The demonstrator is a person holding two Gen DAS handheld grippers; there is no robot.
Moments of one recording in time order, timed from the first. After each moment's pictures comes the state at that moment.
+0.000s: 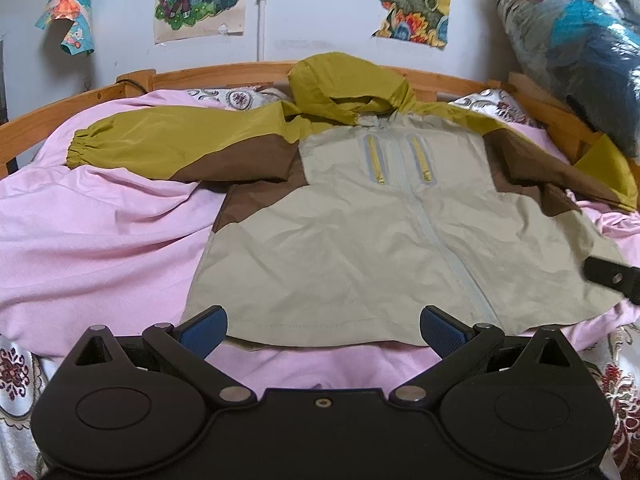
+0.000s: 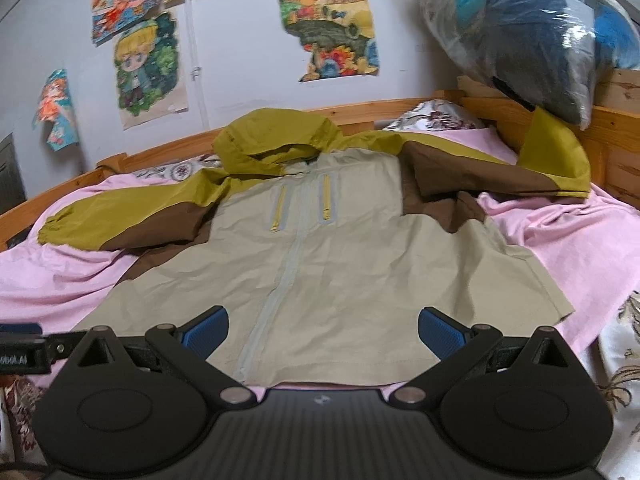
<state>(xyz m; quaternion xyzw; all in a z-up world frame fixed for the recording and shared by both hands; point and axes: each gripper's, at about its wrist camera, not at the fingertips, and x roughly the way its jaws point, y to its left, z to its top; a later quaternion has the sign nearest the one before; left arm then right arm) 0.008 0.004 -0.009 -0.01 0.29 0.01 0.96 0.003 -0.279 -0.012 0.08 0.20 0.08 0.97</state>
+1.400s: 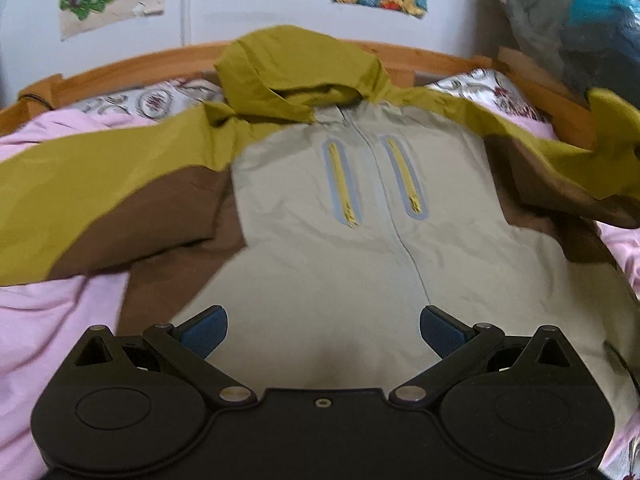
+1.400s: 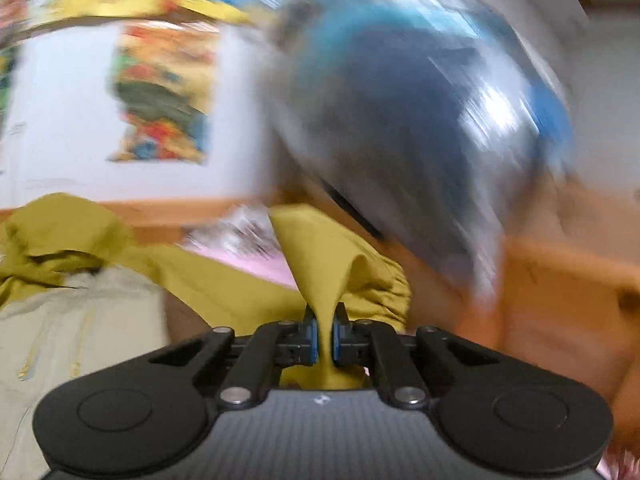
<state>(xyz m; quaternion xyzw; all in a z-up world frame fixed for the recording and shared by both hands) 0.200 -0.012 0.013 0.00 0.33 -0.05 0.94 0.201 -0.383 0.027 -0.04 0.03 -0.11 0.99</state>
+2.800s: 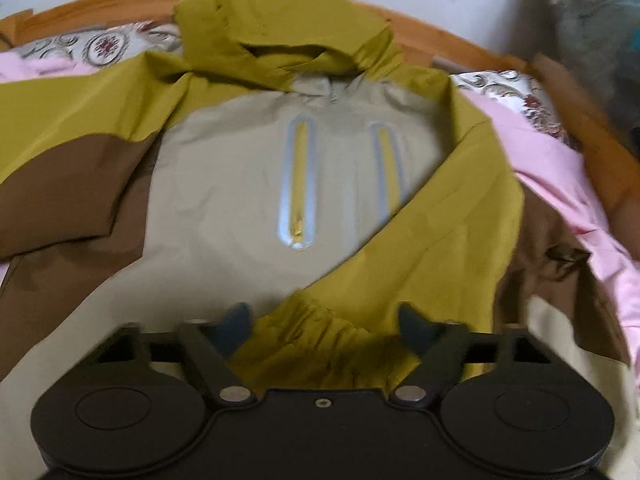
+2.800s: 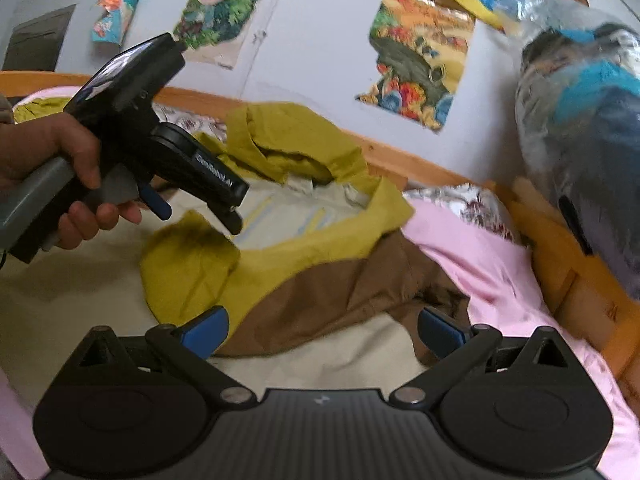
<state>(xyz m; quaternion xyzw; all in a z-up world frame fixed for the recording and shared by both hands) 0.310 -0.073 -0.032 -0.08 0.38 -0.04 0.92 0.140 -0.301 -0.029 -0.16 0.15 0.11 0.97</state>
